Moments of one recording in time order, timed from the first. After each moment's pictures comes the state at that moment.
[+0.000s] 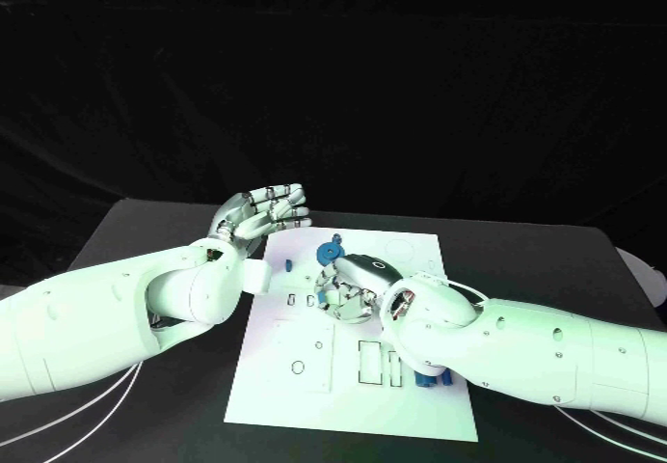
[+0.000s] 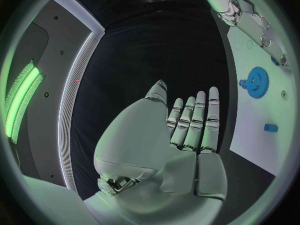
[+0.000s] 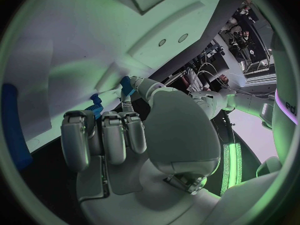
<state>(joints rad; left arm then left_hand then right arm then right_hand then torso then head) 1.23 -0.89 -0.03 1.63 0.07 -0.47 0.46 1.56 -0.01 -0.01 0.28 0.24 0.67 0.18 0.23 0.16 0.80 0.21 0.08 0.07 0.80 0.18 0.27 0.22 0.17 0.78 0.29 0.34 0.11 1.20 -0.53 -0.15 1.53 -1.43 -0.43 -0.22 1.33 -0.15 0.50 0.11 0.24 0.95 0.13 0.26 0.49 1.47 0.05 1.53 1.31 1.46 -0.01 1.57 1.31 0.02 1.46 0.09 1.49 1.31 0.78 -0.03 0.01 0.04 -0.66</state>
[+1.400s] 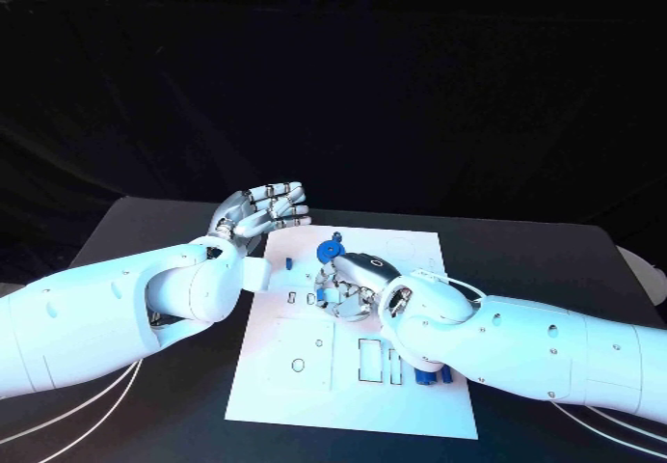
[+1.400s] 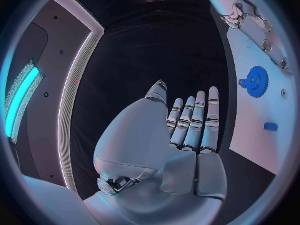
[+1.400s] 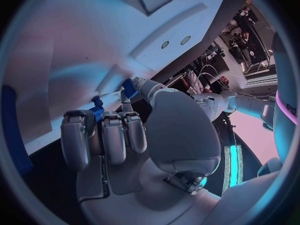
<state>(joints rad) 1.23 -0.89 -0.03 1.63 0.07 -0.47 0.46 1.56 -0.01 -0.01 0.28 0.24 0.67 0.18 0.23 0.16 0.80 0.21 0.08 0.07 0.80 0.18 0.27 0.22 0.17 0.78 0.29 0.34 0.11 1.20 -0.52 -0.14 1.51 -1.44 -0.41 -0.22 1.30 -0.17 0.49 0.11 0.22 0.91 0.15 0.24 0.52 1.46 0.06 1.52 1.31 1.46 -0.01 1.57 1.31 0.02 1.46 0.09 1.49 1.31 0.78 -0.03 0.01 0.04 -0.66</state>
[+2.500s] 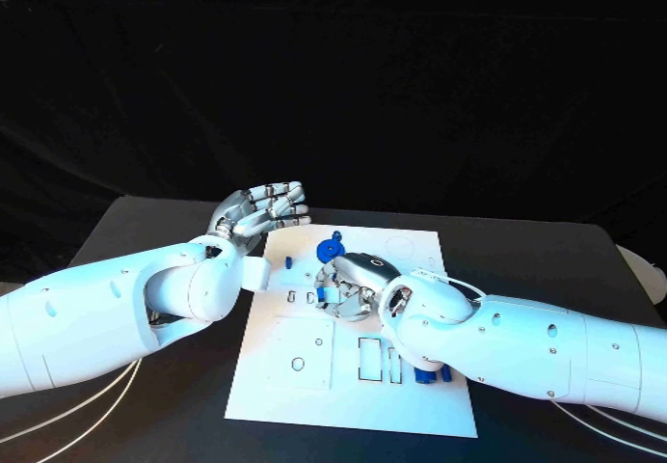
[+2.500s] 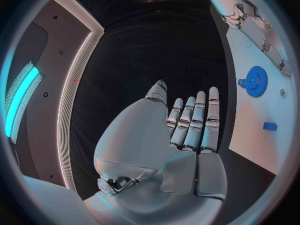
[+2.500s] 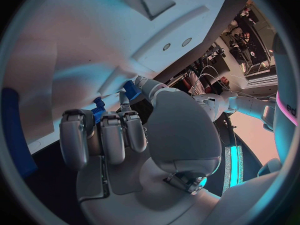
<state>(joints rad) 1.23 -0.89 -0.03 1.63 0.07 -0.46 0.45 1.56 -0.01 -0.01 0.28 0.24 0.67 0.18 0.23 0.16 0.80 0.21 0.08 0.07 0.80 0.18 0.27 0.22 0.17 0.78 0.29 0.34 0.11 1.20 -0.52 -0.15 1.50 -1.45 -0.41 -0.23 1.26 -0.20 0.47 0.14 0.15 0.86 0.18 0.19 0.50 1.47 0.08 1.49 1.31 1.47 0.01 1.57 1.31 0.02 1.46 0.12 1.47 1.31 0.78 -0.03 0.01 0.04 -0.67</state>
